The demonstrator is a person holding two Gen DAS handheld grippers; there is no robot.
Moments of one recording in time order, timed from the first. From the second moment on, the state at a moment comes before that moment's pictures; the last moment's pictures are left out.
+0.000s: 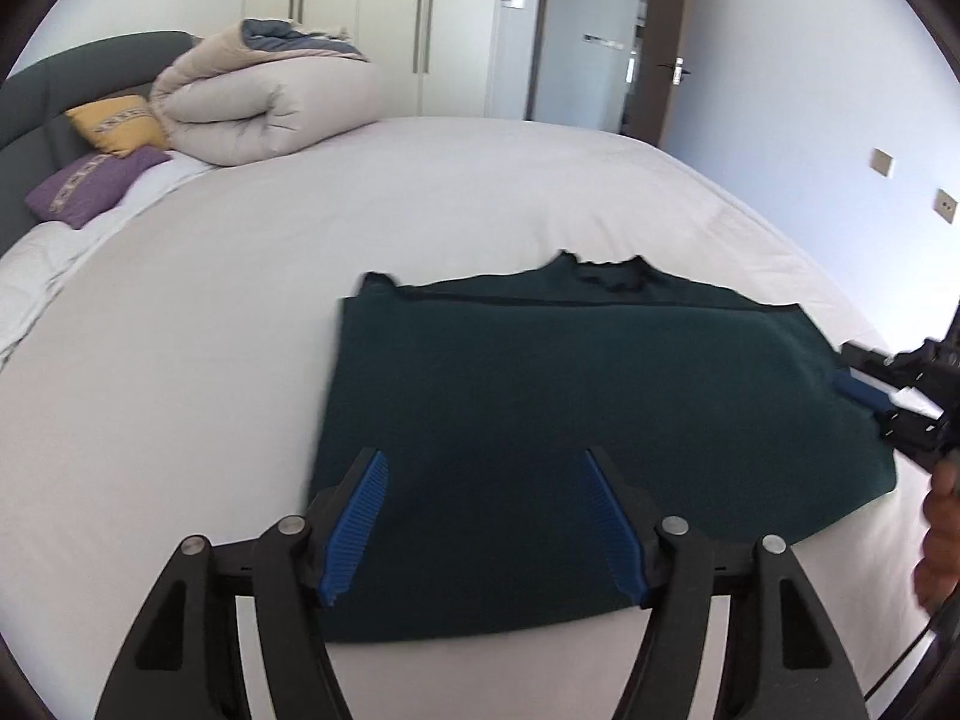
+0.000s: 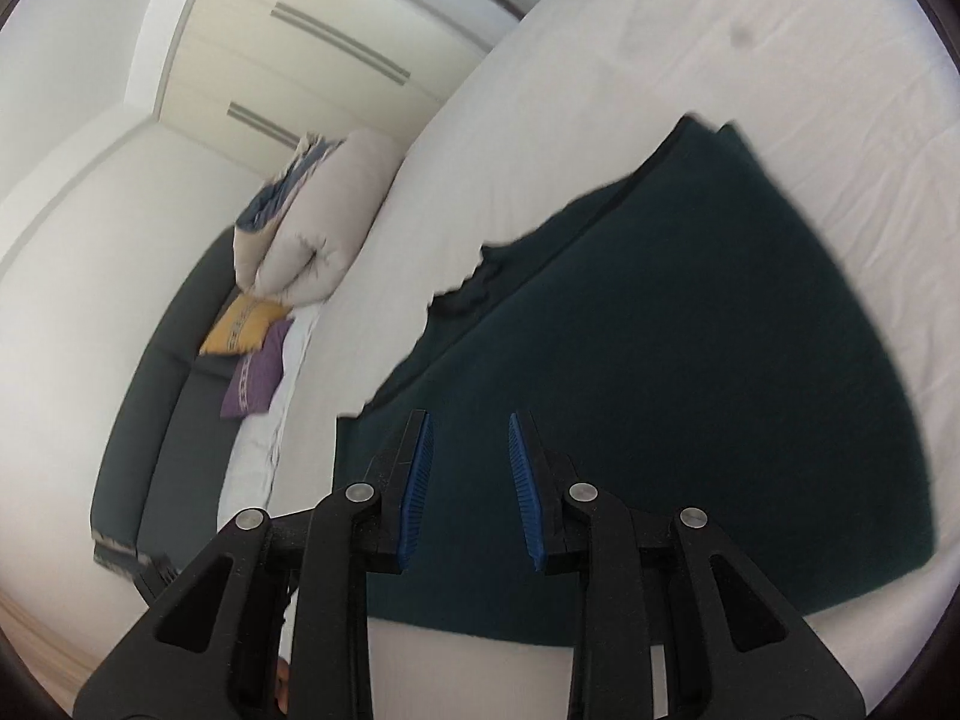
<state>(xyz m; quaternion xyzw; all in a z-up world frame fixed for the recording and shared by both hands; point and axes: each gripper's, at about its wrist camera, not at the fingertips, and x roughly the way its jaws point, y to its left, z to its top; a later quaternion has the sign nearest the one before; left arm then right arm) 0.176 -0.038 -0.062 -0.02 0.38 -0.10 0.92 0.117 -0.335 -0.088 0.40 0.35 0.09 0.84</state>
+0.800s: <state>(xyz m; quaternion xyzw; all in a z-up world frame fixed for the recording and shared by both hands) 0.186 0.099 -0.097 -0.19 0.43 -0.05 0.88 0.022 -0.432 -0.102 0.44 0.30 -0.07 0.84</state>
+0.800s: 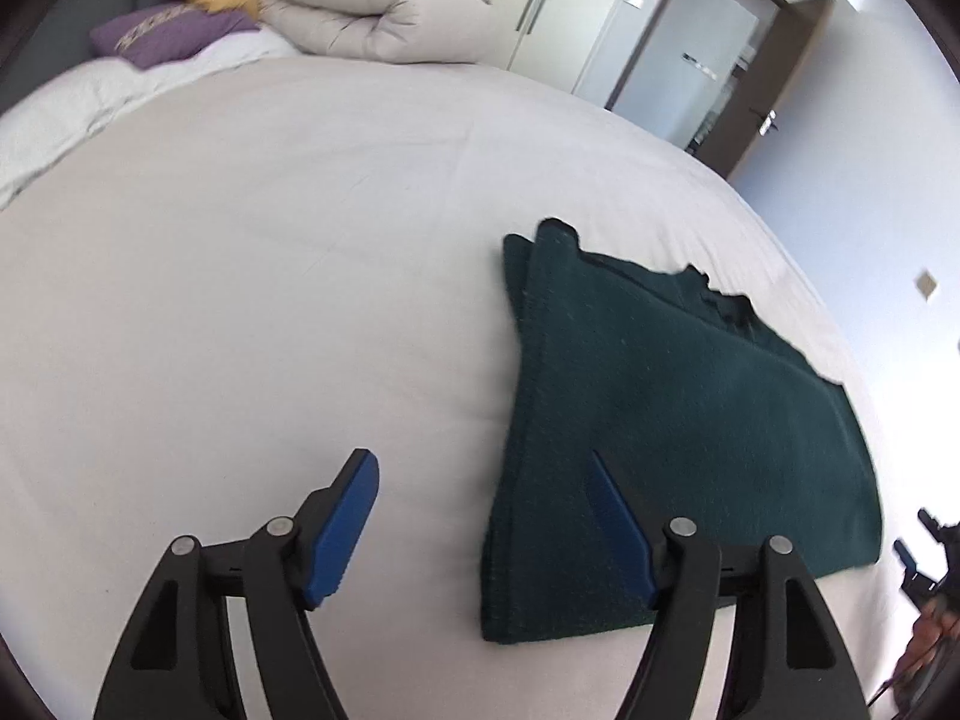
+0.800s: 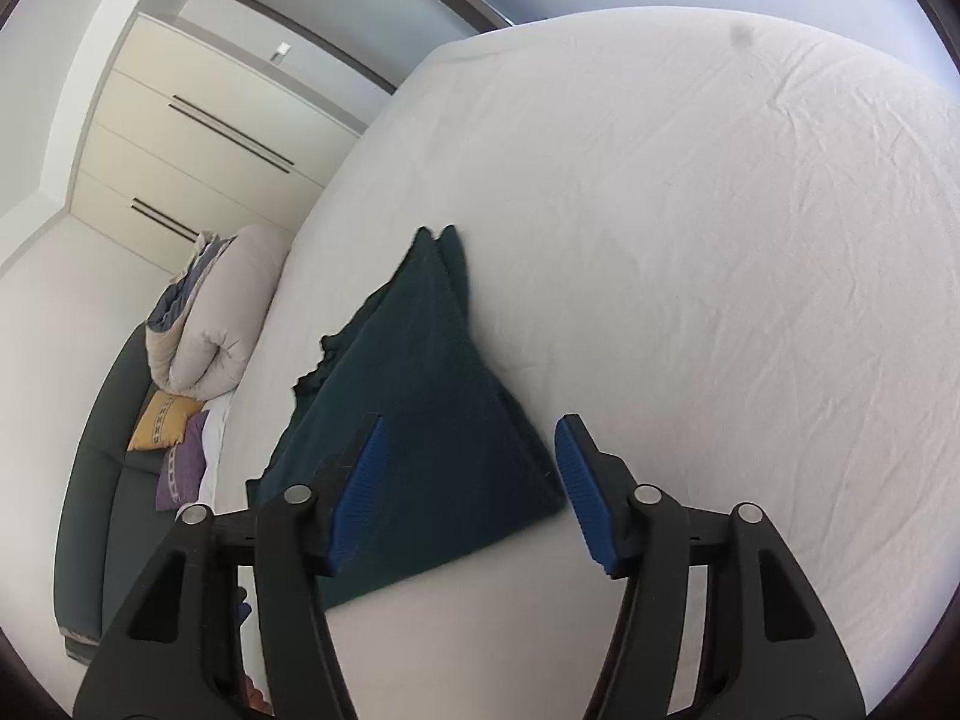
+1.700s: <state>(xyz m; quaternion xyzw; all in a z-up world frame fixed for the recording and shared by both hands) 0.251 0.100 -0.153 -0.42 0.54 -0.23 0.69 0.206 -0.252 -0.082 0.38 0.44 0.16 0.79</state>
